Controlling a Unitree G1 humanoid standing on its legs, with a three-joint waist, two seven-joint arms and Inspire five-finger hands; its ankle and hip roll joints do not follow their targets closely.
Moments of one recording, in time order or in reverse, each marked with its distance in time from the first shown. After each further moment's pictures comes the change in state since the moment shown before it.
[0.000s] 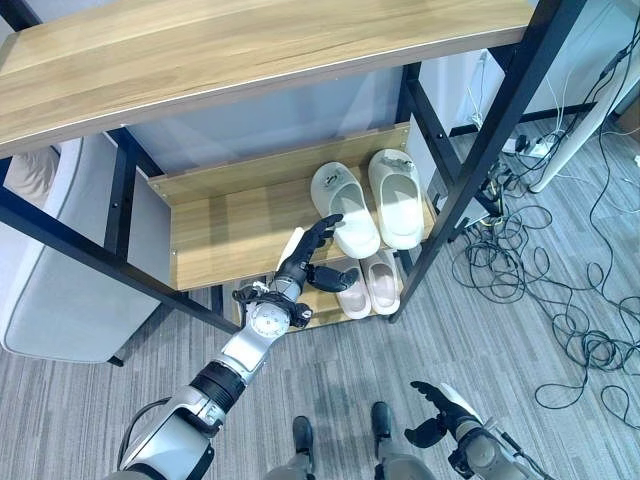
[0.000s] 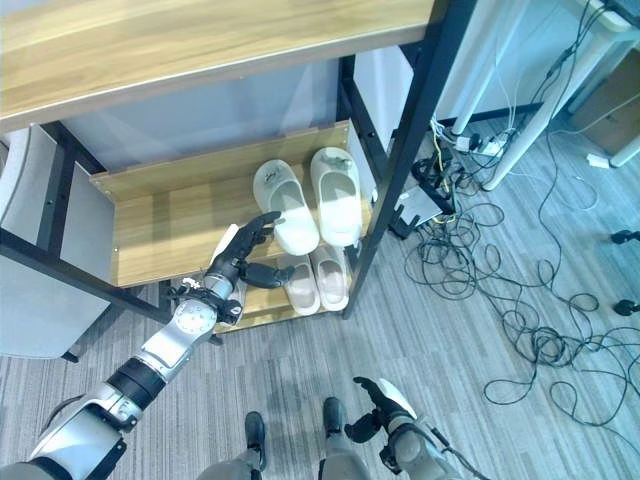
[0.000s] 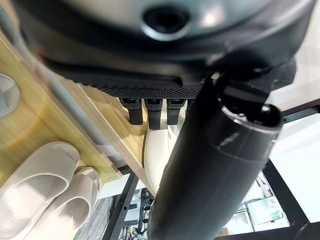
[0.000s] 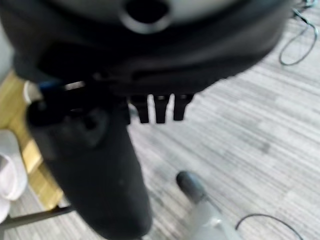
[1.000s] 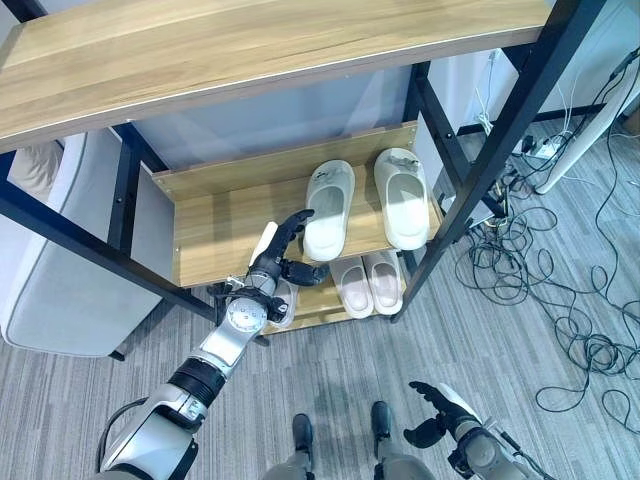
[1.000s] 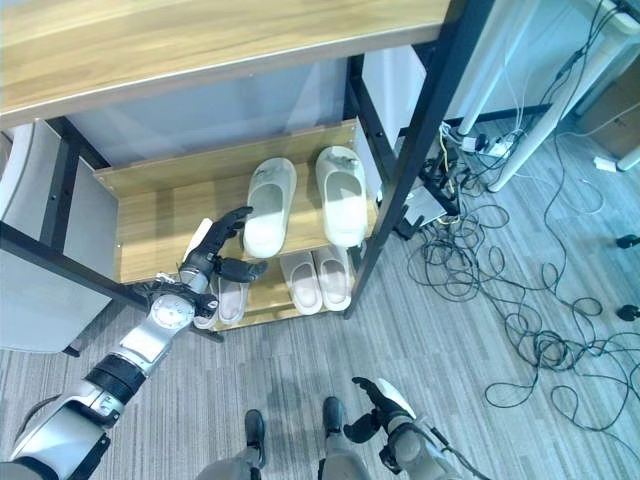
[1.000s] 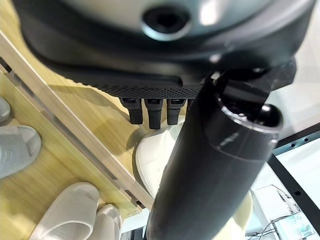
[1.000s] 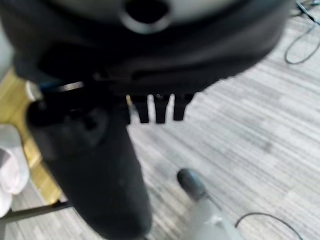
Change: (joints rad) left arm 0.000 0.076 0.060 0.030 0.051 0.000 0.001; right arm 0.000 -0.001 -0.001 -0.001 -0.002 -0.003 0.011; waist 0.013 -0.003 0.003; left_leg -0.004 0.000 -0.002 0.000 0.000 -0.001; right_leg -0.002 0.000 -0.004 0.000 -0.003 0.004
